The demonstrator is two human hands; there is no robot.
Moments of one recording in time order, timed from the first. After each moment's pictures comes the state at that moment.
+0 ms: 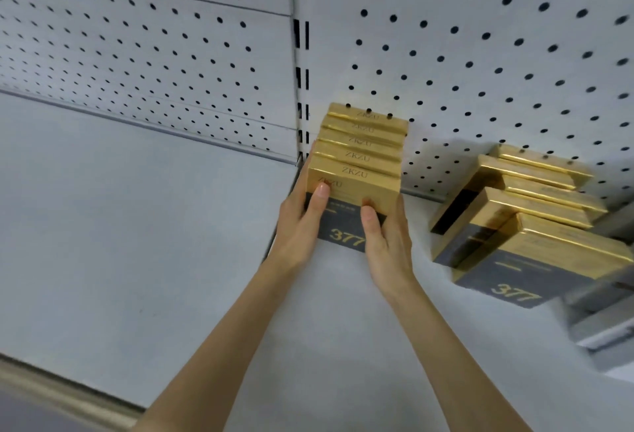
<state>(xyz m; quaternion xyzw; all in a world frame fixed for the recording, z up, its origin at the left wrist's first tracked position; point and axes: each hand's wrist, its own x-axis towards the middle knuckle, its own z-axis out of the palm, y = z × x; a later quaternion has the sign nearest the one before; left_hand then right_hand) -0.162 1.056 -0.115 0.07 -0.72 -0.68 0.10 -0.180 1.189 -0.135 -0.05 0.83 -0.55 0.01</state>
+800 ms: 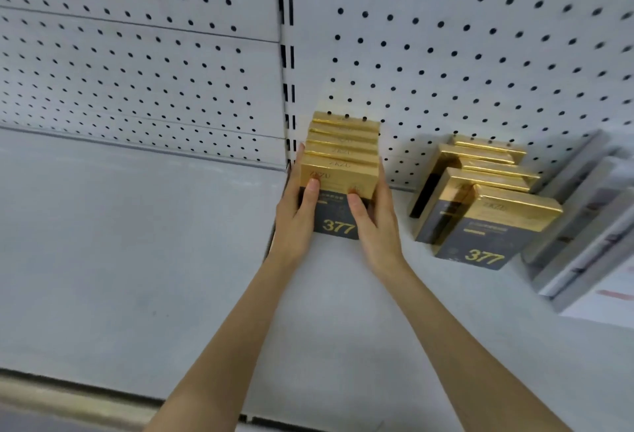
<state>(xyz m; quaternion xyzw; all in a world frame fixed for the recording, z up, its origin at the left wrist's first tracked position) -0.161 1.054 -0.120 0.04 -0.73 -0.67 0.12 -0.166 1.186 -0.114 -0.04 0.80 -0.60 -0.05</state>
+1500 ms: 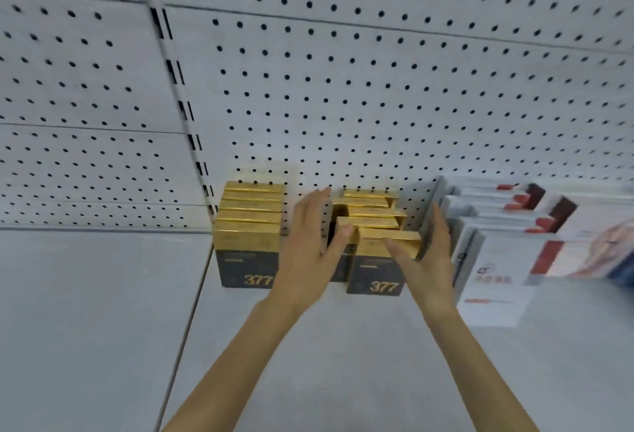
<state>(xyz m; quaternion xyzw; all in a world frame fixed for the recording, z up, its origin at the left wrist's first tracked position) -0.144 1.168 -0.020 -0.14 -0.85 -0.49 0.12 -0.134 1.345 -0.032 0.13 0.85 -0.48 -0.16</state>
